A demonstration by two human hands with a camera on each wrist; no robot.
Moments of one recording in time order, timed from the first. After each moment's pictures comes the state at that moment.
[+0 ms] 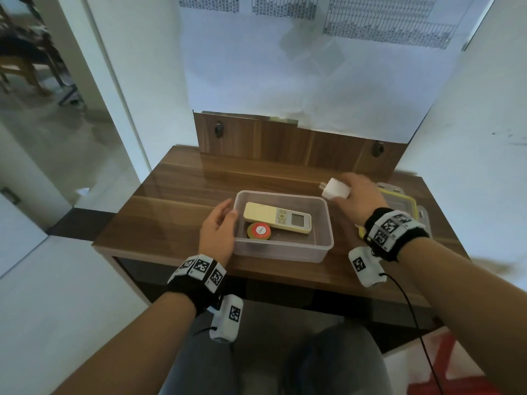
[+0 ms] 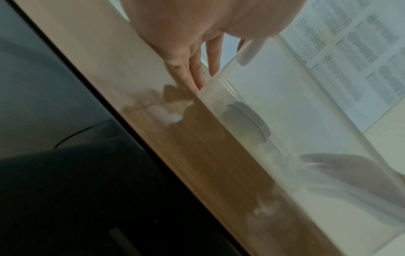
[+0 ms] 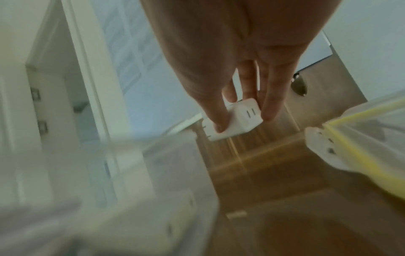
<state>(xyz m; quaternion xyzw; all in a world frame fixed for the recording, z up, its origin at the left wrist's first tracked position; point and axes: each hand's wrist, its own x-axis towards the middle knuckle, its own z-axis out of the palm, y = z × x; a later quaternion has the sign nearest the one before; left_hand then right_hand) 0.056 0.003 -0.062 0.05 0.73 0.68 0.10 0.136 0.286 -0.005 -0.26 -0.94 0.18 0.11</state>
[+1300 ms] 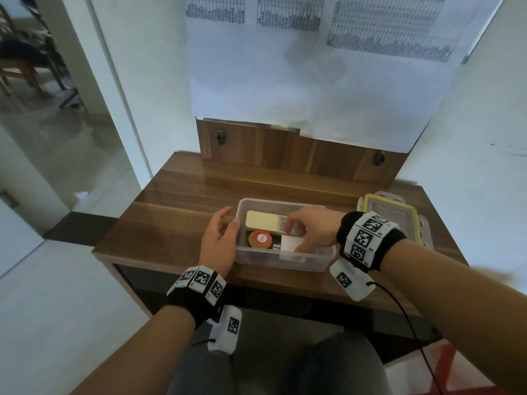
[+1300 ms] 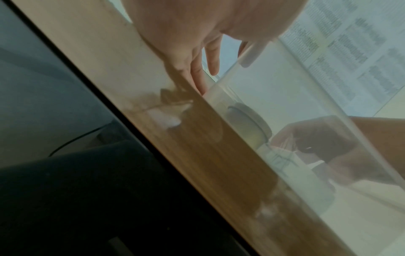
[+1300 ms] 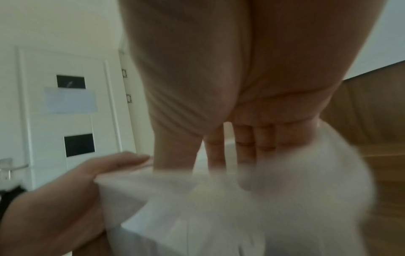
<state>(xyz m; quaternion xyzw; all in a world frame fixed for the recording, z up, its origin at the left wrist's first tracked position) 0.054 -0.004 -0.066 0.07 0.73 0.67 0.12 0.113 0.210 0.016 -0.02 -0.97 0.13 -0.21</state>
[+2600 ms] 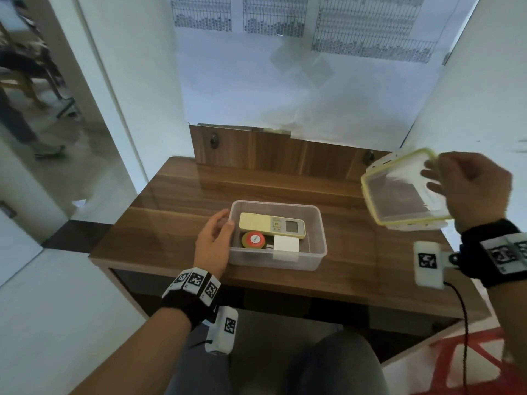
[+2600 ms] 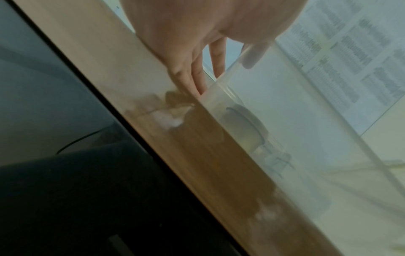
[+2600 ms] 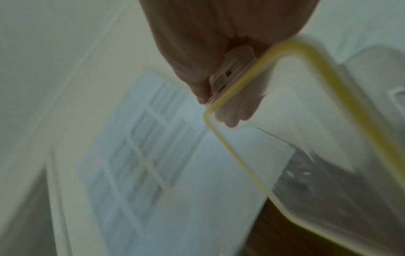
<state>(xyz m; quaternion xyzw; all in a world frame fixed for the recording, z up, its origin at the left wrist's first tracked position) 0.061 -0.004 -0.063 0.08 0.72 0.68 0.11 0.240 0.333 0.076 -0.26 -0.70 0.47 0.47</state>
